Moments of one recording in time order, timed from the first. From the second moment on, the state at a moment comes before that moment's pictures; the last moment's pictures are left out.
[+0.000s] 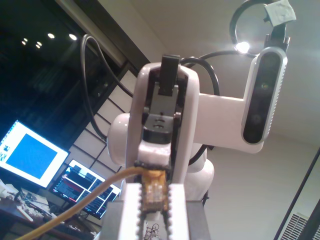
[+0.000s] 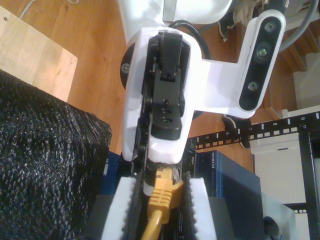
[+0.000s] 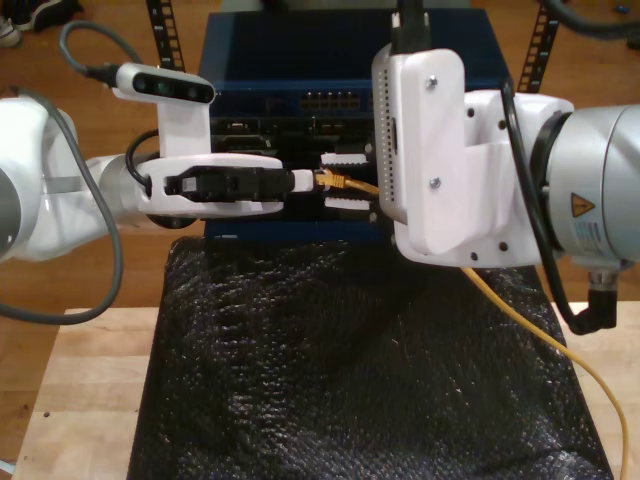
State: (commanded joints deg) left arm 8.6 7.5 -56.5 -87.0 136.4 -277.0; right arm 38.3 -51.5 -34.3 26.2 28.0 -93.7
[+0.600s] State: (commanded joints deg) left arm 8.6 7.6 -56.5 -87.0 136.4 -277.0; right arm 38.4 -52.0 -34.4 26.2 28.0 -93.5
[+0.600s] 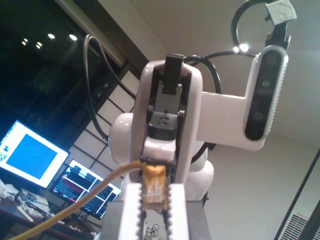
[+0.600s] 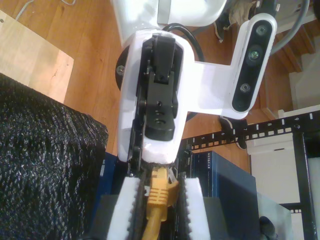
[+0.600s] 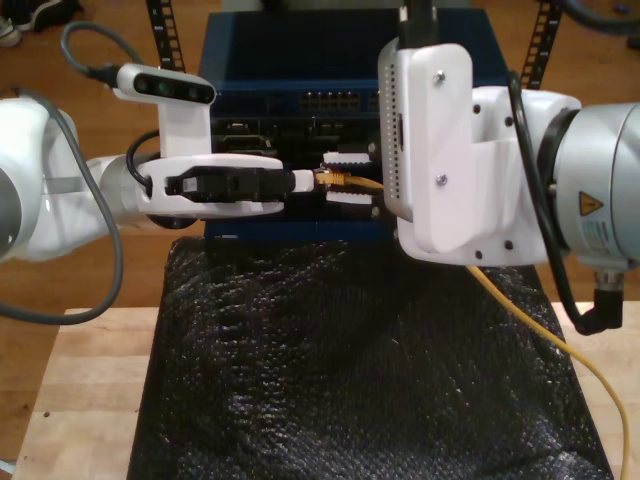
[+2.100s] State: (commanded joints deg) left arm 23.9 7.7 -67.9 -81.5 125.2 -275.4; right arm 31.4 -42.4 -42.7 26.1 42.7 -79.3
